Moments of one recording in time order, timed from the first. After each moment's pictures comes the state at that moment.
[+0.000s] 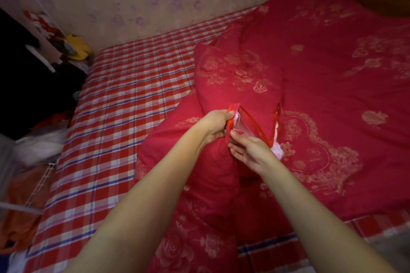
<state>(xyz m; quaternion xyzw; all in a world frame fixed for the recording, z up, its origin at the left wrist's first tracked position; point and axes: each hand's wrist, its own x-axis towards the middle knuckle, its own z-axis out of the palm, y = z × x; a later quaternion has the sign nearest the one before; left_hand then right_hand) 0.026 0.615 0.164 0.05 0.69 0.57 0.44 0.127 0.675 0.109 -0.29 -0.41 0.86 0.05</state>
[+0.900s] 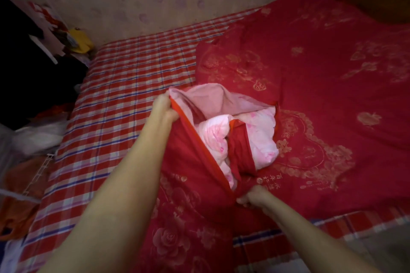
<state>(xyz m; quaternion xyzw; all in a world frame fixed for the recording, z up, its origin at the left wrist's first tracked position) -0.060 0.539 0.170 -0.15 0.52 0.81 0.22 0.208 0.646 0.010 -0.36 -0.74 0.49 -0.30</state>
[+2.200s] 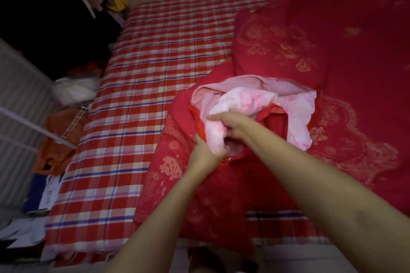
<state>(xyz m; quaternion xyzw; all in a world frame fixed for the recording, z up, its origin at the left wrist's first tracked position) 0.112 0.436 0.096 -0.03 0.92 0.33 0.21 0.064 0.558 0.104 -0.29 -0.56 0.75 -0.20</state>
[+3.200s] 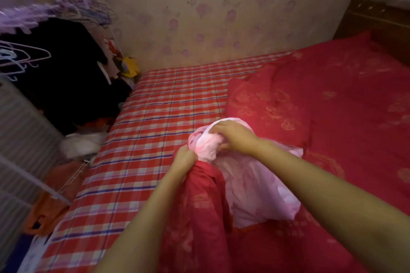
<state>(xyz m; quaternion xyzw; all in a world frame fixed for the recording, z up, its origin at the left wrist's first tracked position) 0.026 0.468 0.191 -0.04 0.85 0.51 0.16 0.027 0.651 0.195 0.16 -0.97 0.20 0.06</state>
